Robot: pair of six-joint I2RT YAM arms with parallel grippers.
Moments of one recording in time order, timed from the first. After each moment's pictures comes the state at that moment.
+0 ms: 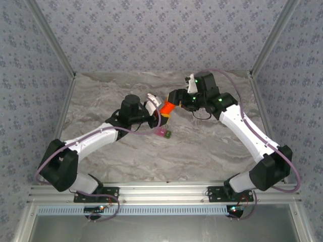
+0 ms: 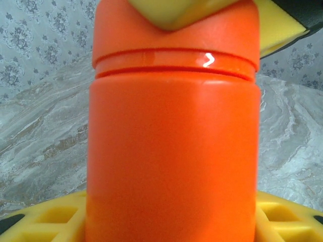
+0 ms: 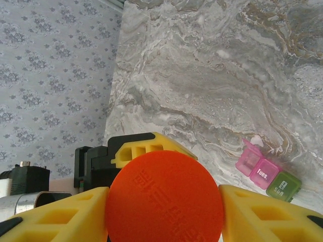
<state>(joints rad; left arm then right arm) -0.65 1.44 0.92 0.18 0.46 0.11 0.50 1.43 1.39 -0.60 -0.45 0.72</state>
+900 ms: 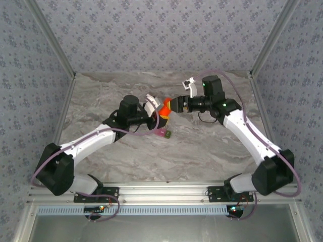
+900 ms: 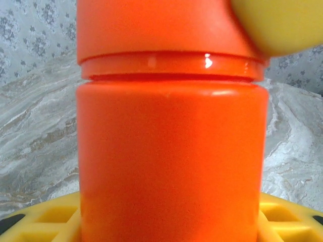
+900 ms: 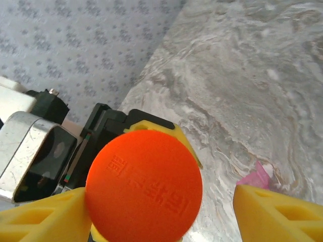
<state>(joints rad) -0.66 1.38 0.92 0.11 0.49 0.09 0.43 1.33 1.22 -0.42 -0.67 0.43</state>
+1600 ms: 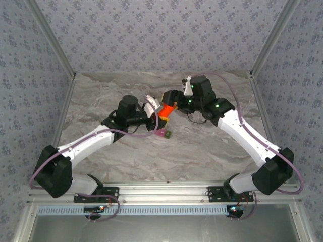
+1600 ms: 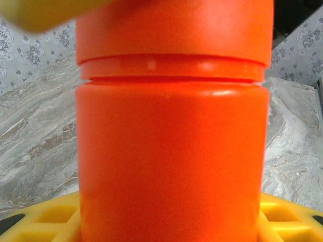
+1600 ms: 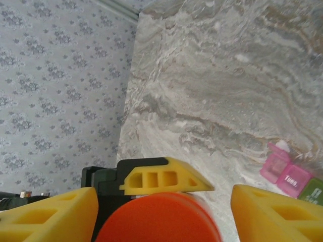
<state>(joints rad) -0.65 1.36 0.92 0.07 0.51 0.14 0.58 1.39 1.32 -0.47 -0.37 0.83</state>
